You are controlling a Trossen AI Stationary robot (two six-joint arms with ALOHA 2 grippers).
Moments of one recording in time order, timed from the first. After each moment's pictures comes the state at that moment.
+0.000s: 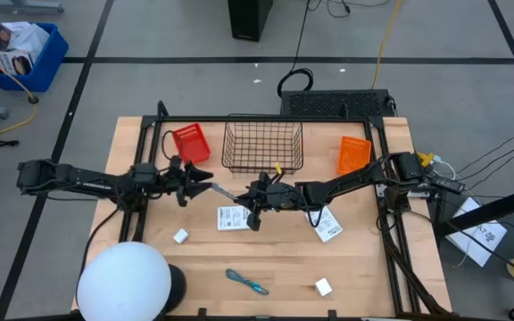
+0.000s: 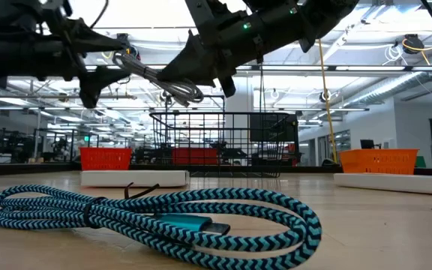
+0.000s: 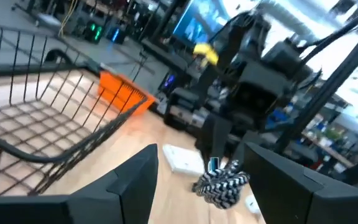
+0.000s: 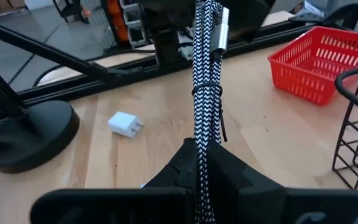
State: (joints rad) left arm 0.09 0.85 0.07 0.83 0.03 -0.57; right arm 0.11 1.86 1.10 0.40 0.23 0.30
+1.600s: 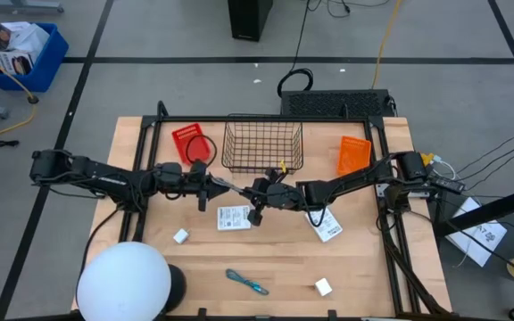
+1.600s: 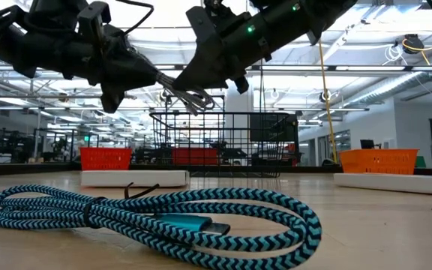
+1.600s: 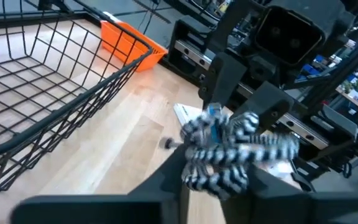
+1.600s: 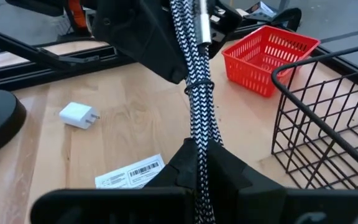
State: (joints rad) left arm 0.06 1.11 0.28 0.66 0.05 -0.53; right arm 0.12 1.83 1.10 0.28 0.39 0.27
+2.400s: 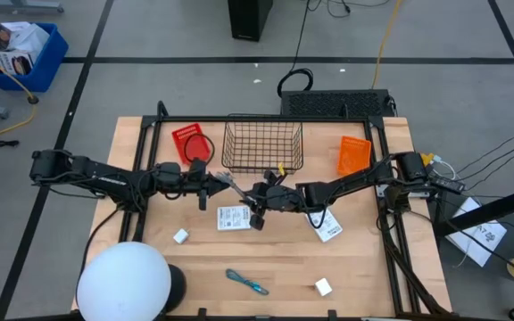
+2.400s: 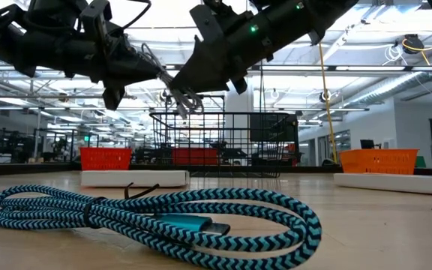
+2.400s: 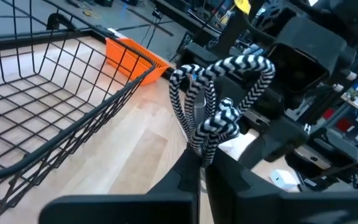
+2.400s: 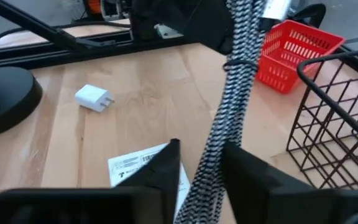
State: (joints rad) left arm 0.06 1.11 0.28 0.70 0.01 -0.51; right arm 0.13 1.83 1.10 0.26 0.33 0.22
